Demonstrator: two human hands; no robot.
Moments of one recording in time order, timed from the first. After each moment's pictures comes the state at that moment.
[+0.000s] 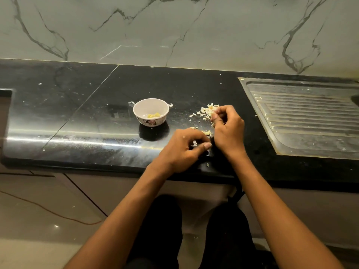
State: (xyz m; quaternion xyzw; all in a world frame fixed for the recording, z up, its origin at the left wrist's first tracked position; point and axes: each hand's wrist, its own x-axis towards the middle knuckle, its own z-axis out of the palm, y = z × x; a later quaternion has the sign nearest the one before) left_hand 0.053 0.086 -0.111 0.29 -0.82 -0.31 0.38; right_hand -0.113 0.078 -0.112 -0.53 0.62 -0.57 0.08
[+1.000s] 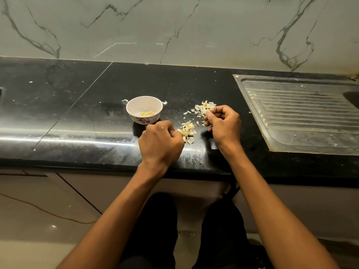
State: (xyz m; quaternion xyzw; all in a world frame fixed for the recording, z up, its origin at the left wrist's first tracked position) left_hand 0.059 0.097 -0.100 0.59 -0.70 -0.11 0.40; right_hand -0.117 0.078 -0.106 -0.42 0.64 -0.60 0.23
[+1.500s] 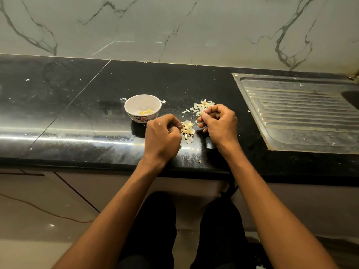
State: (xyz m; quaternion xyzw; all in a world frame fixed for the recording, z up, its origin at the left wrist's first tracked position) left_hand 0.055 0.083 -0.105 0.47 -0.69 -0.25 0.49; right_hand -0.117 0.079 -0.108 -0.46 0.62 -0.58 0.24
